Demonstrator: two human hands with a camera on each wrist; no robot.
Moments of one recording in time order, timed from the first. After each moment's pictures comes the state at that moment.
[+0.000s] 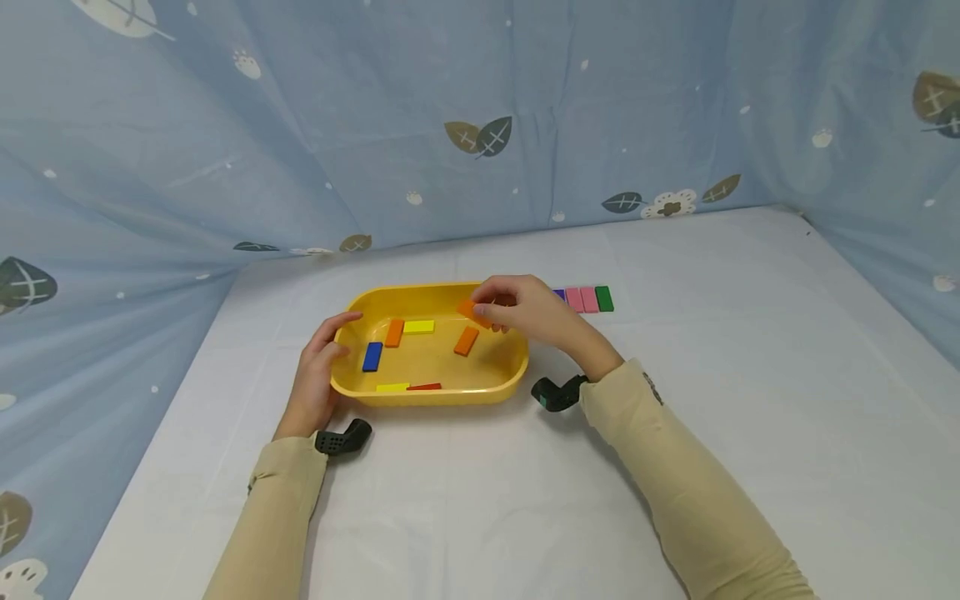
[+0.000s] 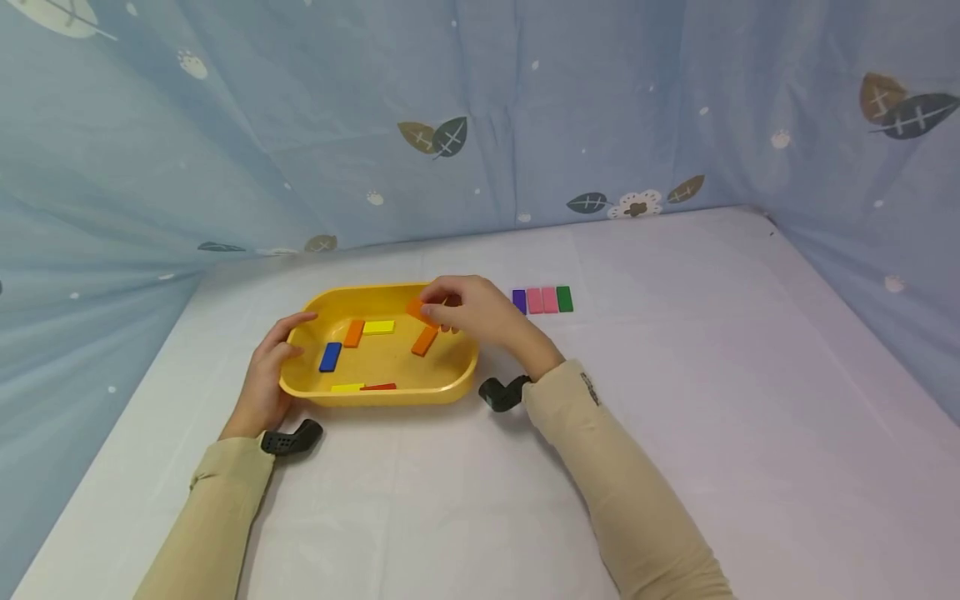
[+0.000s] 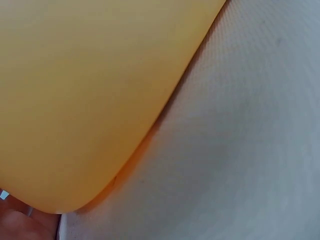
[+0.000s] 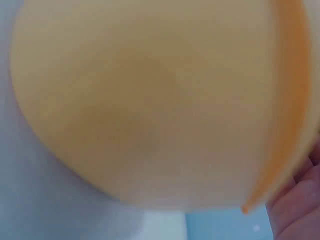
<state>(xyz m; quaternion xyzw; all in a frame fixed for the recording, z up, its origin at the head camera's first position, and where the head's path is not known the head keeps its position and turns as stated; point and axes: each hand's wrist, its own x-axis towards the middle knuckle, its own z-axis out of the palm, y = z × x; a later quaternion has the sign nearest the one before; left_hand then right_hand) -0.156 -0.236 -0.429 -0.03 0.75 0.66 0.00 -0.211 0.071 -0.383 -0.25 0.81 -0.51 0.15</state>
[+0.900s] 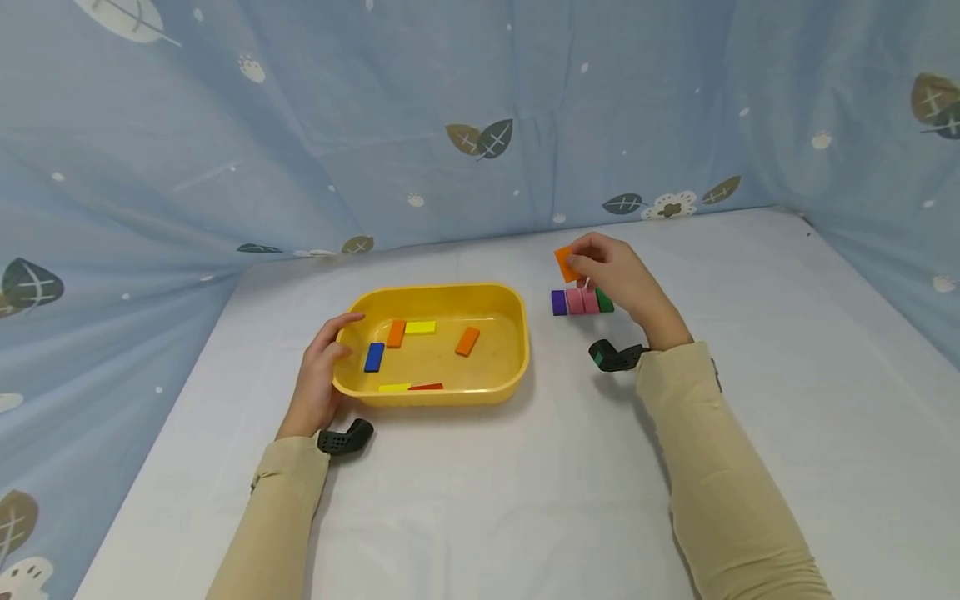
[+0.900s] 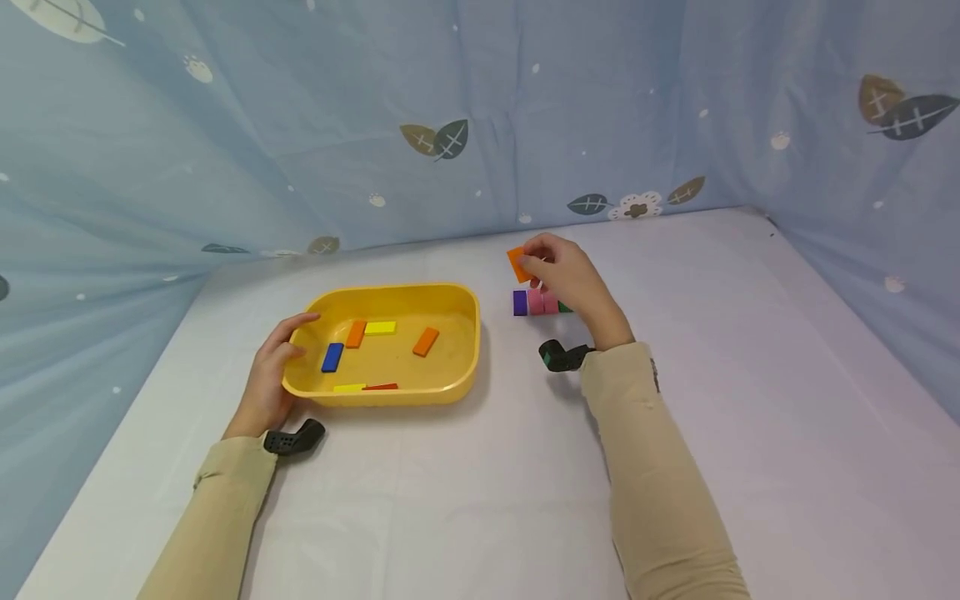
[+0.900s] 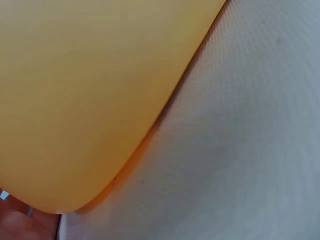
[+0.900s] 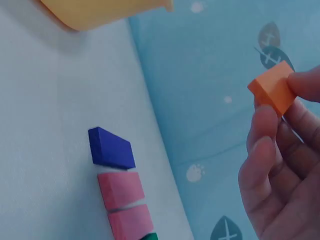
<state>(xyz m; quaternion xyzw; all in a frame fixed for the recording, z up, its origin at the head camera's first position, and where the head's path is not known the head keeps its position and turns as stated) -0.154 -0.236 -0.428 -0.02 0.75 0.66 0.00 -0.240 0.160 -0.382 -0.09 0.85 -0.52 0.06</state>
